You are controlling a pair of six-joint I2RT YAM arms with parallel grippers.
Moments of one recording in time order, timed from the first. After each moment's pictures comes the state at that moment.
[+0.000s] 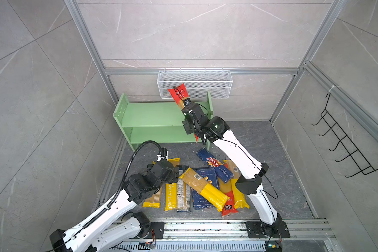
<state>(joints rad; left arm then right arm) -0.82 0.89 0.93 -0.89 -0.46 -0.49 0.86 2.30 2.83 -1.14 0.54 0.13</state>
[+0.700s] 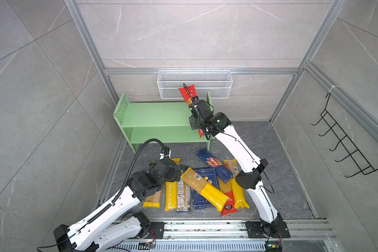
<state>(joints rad) -0.82 0.93 0.95 -0.87 -0.46 -0.49 0.76 2.34 2.83 -1.16 0.48 0.20</state>
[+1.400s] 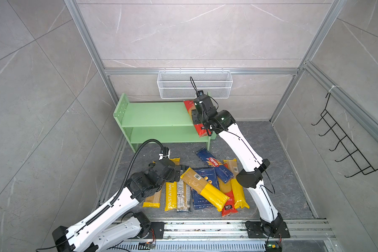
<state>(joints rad) -0.82 0.91 0.95 -0.88 -0.45 -0.50 0.74 2.34 2.87 -1.10 0.46 0.23</state>
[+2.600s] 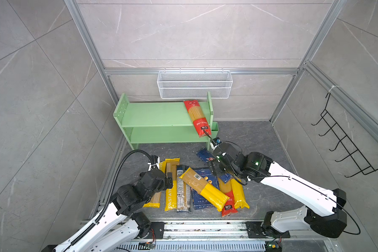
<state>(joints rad) -0.82 0.70 0.82 -0.94 -0.45 -0.61 1.01 1.34 1.39 -1.01 0.32 0.43</state>
